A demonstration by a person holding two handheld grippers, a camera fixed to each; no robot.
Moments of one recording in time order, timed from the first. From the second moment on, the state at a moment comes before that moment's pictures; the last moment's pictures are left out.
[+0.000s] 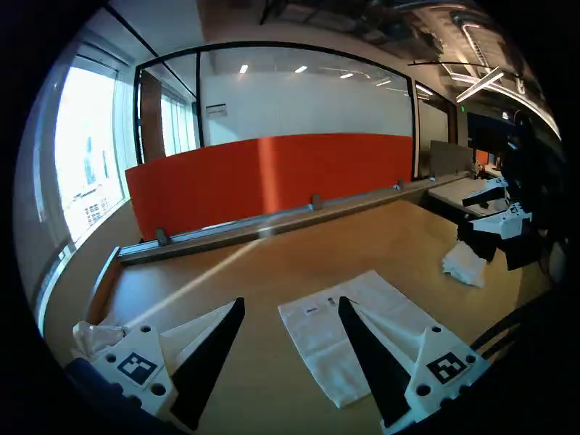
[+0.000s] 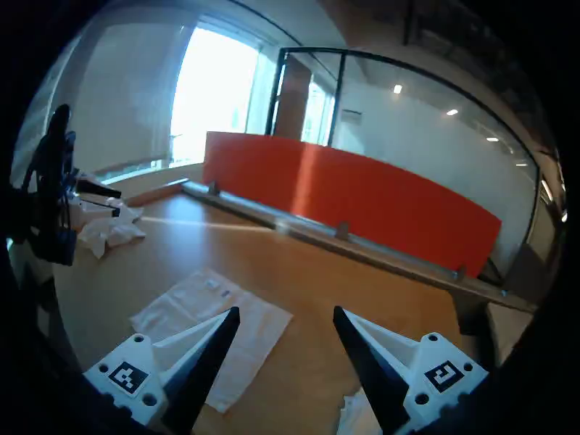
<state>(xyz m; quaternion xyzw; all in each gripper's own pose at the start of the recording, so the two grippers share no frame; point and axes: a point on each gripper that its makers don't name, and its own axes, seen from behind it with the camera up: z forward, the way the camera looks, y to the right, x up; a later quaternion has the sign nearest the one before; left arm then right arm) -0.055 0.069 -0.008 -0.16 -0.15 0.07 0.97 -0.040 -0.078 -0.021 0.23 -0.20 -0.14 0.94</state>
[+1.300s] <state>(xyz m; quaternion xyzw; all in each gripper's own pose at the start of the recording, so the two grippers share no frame) -0.271 0.105 -0.052 -0.24 -0.34 0.14 0.90 -0.227 -0.103 -0.082 0.29 -0.34 -0.18 0.88</state>
